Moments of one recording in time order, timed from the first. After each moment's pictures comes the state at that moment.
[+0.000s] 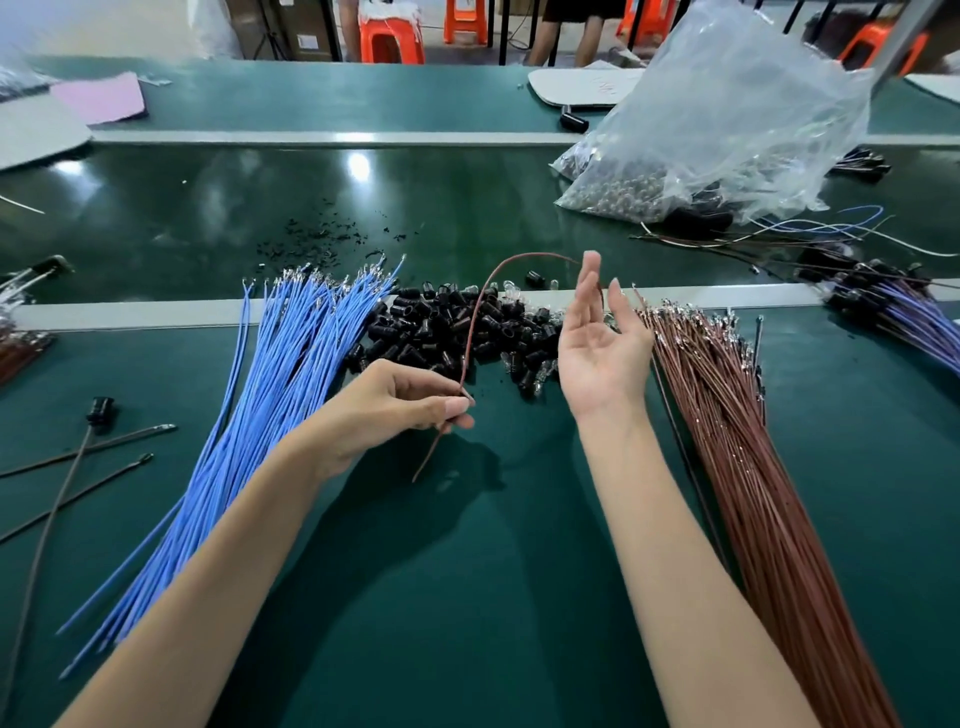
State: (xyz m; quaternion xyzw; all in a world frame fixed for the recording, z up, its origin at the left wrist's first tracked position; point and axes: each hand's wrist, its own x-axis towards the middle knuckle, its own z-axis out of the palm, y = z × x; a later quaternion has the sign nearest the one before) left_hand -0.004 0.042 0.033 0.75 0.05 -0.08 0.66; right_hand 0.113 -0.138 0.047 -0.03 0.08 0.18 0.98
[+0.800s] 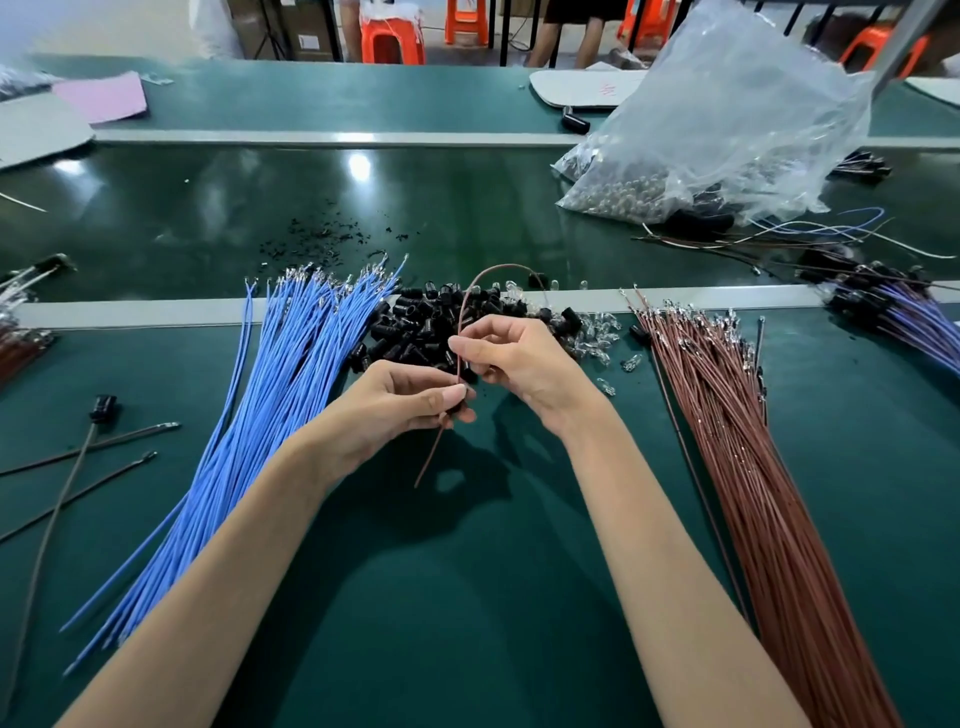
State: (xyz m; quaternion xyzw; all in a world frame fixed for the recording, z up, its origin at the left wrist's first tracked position) left_hand -0.004 0.040 0.028 0.67 0.05 -0.07 0.74; right_hand 0.094 -0.106 0.041 -0.69 -0.20 0.28 0.64
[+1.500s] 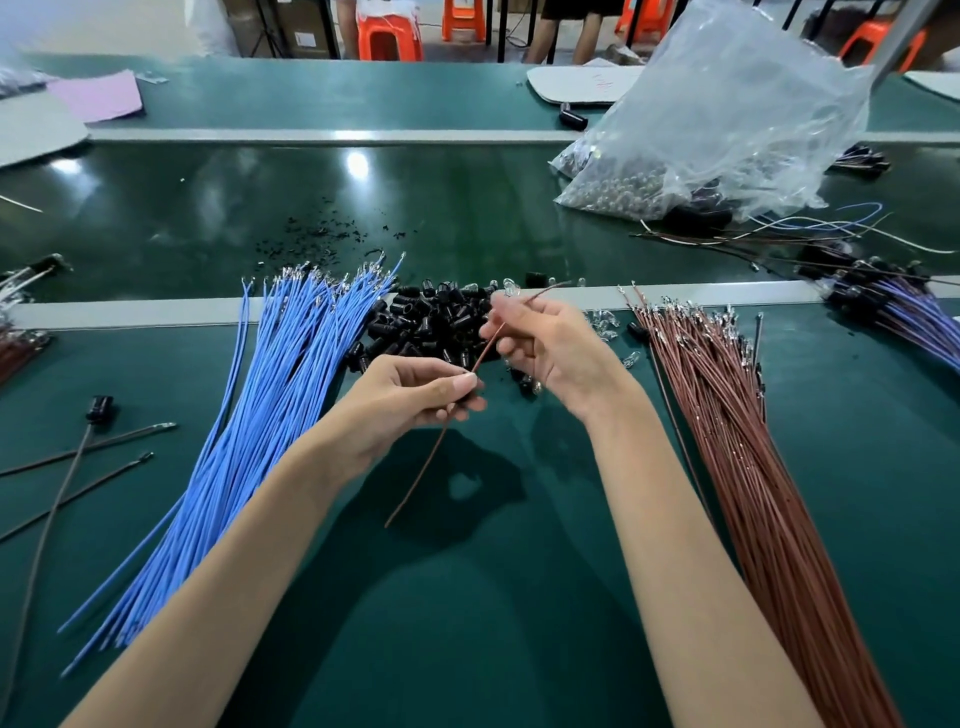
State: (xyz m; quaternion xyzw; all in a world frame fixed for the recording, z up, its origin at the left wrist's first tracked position) left_hand -0.002 0.027 0.037 0.66 0.07 -0.05 0.75; right_hand 0.107 -0.126 0.055 -0.61 -0.15 0.30 0.72
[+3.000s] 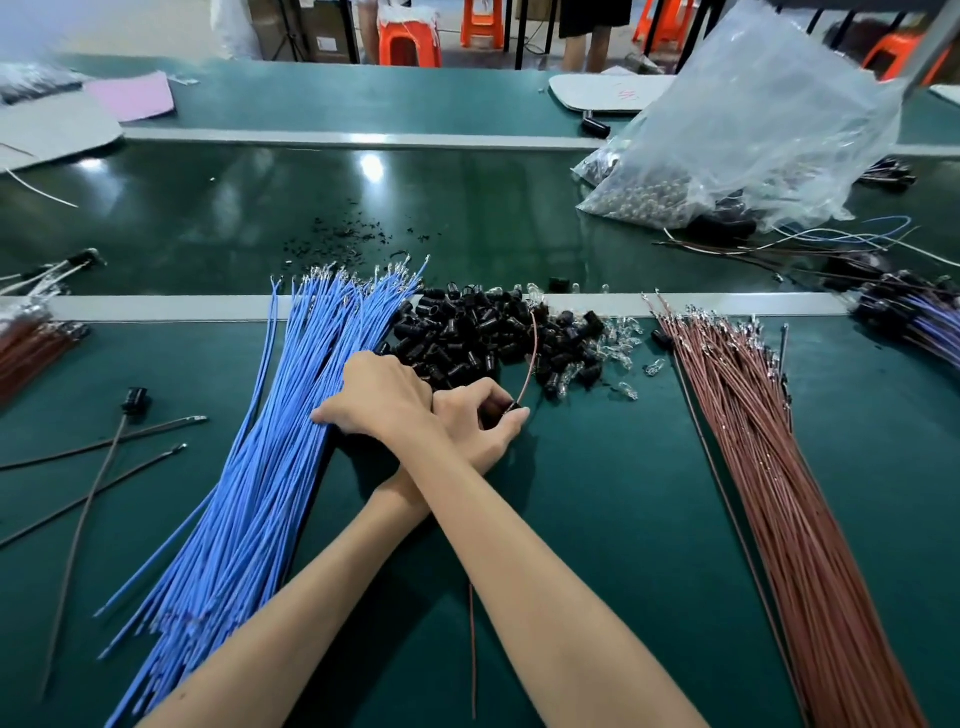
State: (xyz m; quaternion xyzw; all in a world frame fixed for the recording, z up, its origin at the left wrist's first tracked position) left_hand 0.015 -0.014 -0.013 0.87 0.12 0.18 0.45; right_hand 0.026 0.018 0.045 -0.89 -0.29 0.24 0.26
